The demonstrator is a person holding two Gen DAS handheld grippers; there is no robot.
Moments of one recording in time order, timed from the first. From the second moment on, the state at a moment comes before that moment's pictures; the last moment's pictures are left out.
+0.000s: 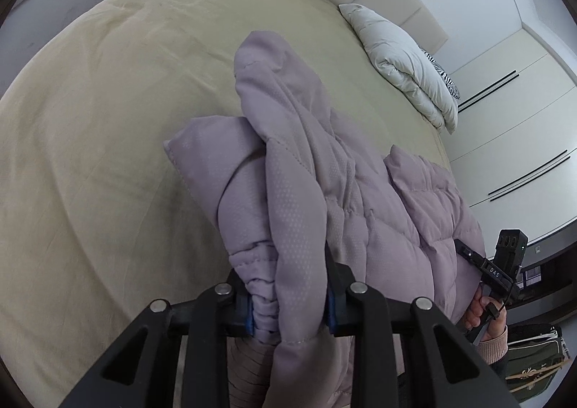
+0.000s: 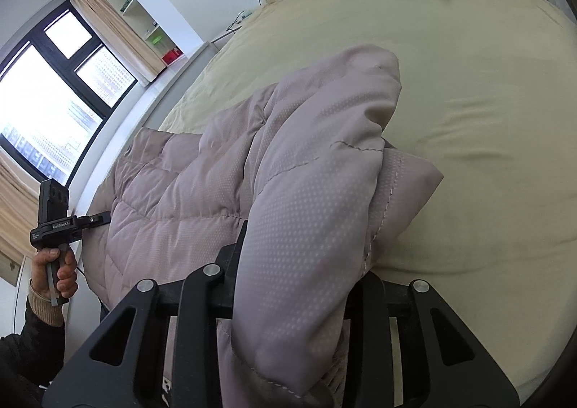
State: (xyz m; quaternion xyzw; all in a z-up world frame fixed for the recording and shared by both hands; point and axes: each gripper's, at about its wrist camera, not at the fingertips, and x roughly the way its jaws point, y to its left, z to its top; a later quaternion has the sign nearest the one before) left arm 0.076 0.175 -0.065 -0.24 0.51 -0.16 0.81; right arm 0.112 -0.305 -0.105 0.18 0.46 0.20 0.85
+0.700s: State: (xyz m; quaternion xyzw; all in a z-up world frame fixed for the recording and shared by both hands) left arm 0.049 0.212 -0.140 -0.30 0.50 -0.12 0.80; right arm 0.089 -0.317 -0.215 0.30 0.49 0.12 0.81
